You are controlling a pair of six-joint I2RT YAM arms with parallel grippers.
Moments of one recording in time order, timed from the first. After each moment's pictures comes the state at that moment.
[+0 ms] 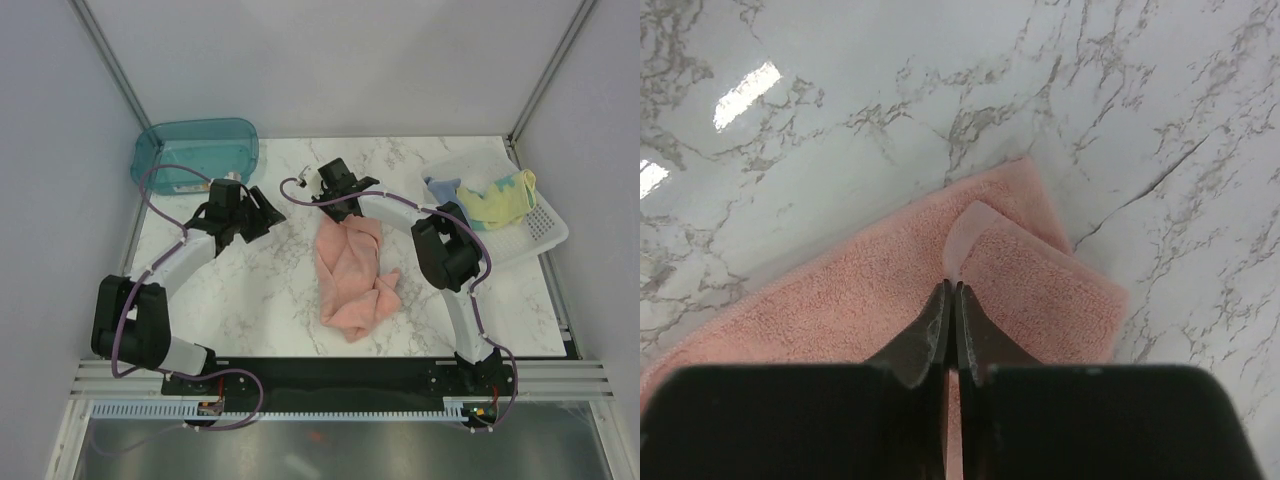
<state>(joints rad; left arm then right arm) -0.24 1.43 0.90 -0.18 0.18 -0.78 0.62 2.21 1.73 -0.43 0.02 -0.36</state>
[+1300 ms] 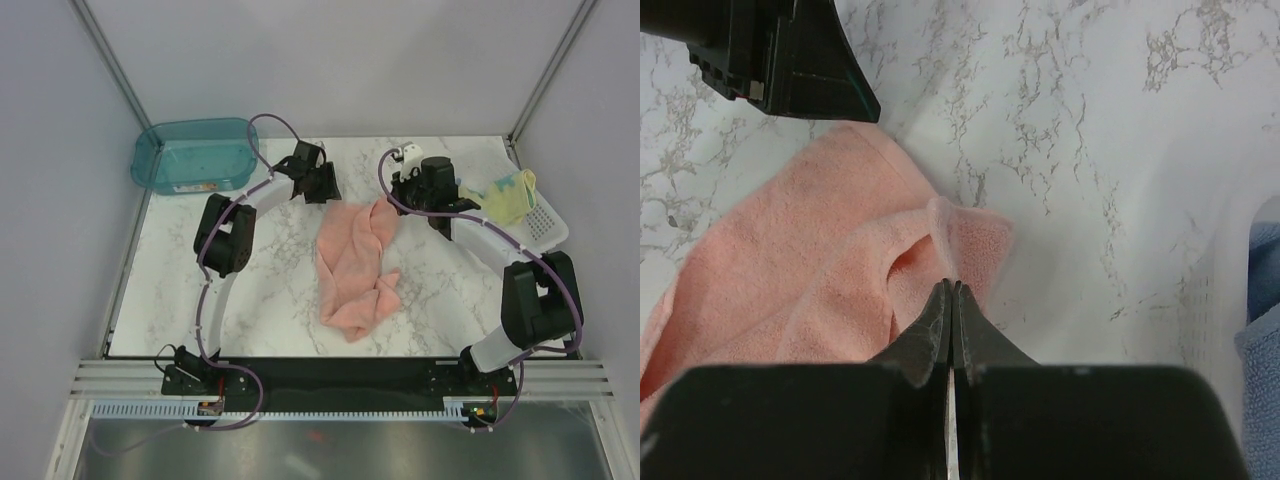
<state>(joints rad) -0.45 2.34 1.85 -0.35 0.17 -0.52 0.28 1.57 1.05 -0.03 -0.23 -0.08</state>
